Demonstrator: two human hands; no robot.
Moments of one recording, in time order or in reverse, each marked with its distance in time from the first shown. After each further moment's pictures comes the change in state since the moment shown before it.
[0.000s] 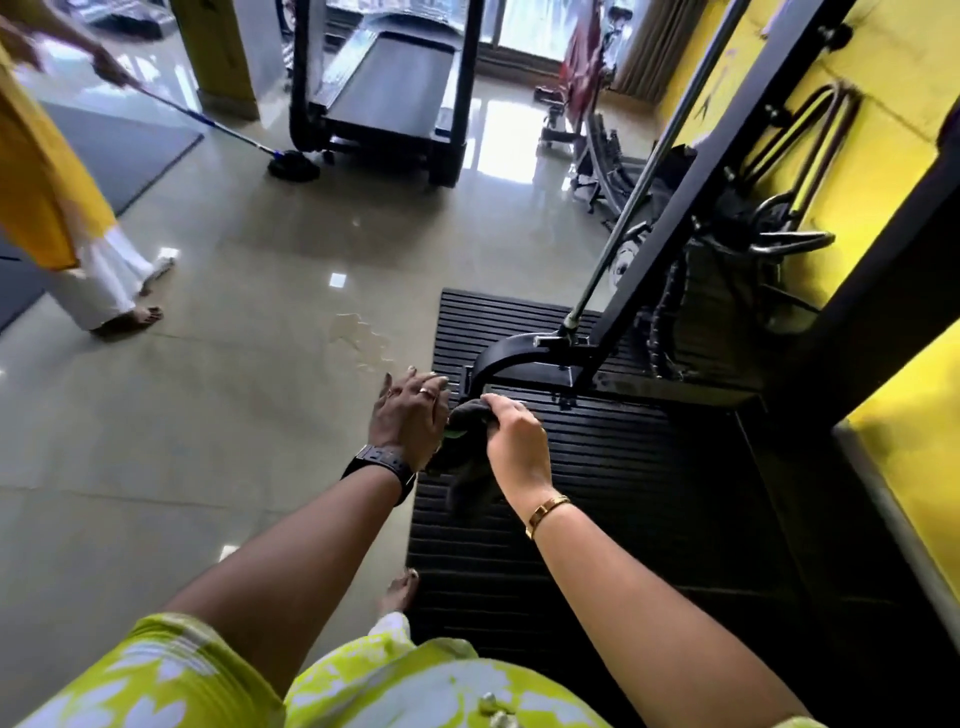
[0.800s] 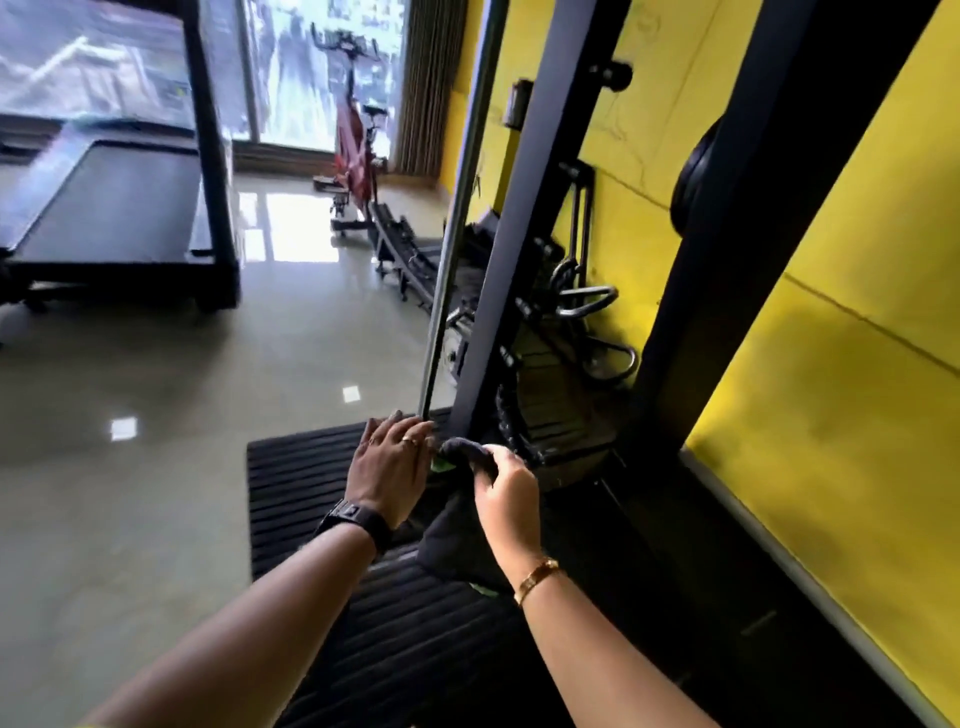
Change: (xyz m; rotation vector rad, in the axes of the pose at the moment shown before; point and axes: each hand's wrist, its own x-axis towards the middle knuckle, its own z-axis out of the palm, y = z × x) left_hand 0.366 0.190 0.130 -0.109 -0.102 0.450; right_hand 0.311 0.186 -0.108 0.036 0.555 0.284
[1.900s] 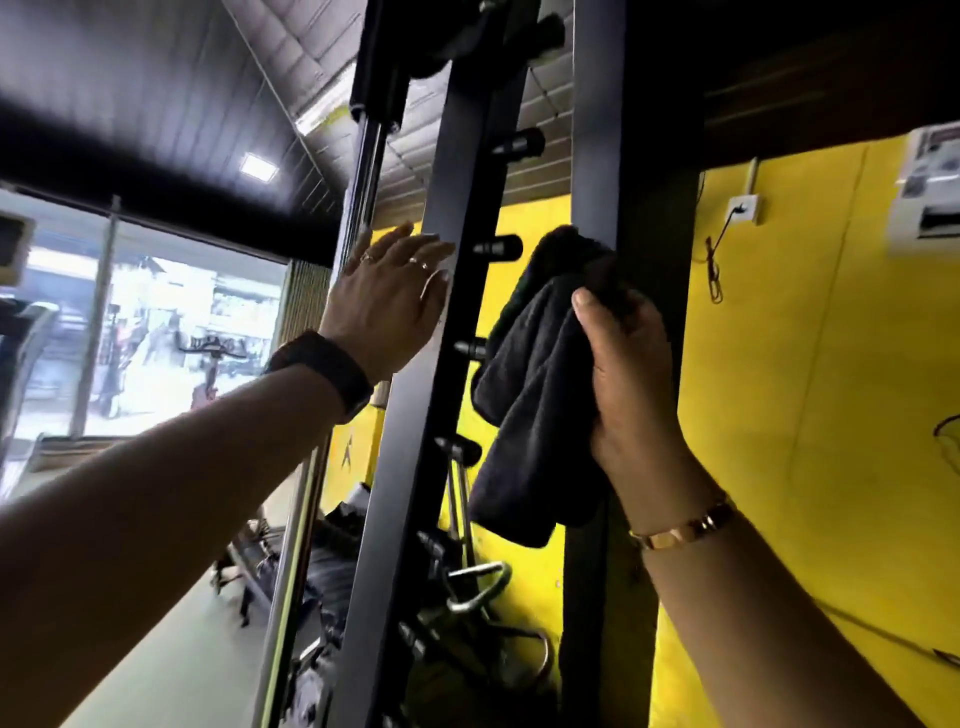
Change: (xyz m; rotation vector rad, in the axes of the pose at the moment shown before) left_hand 0.435 0.237 -0.265 0.047 0.828 0.747; right_hand 0.388 -0.196 -0.251 0.849 0.319 -0.421
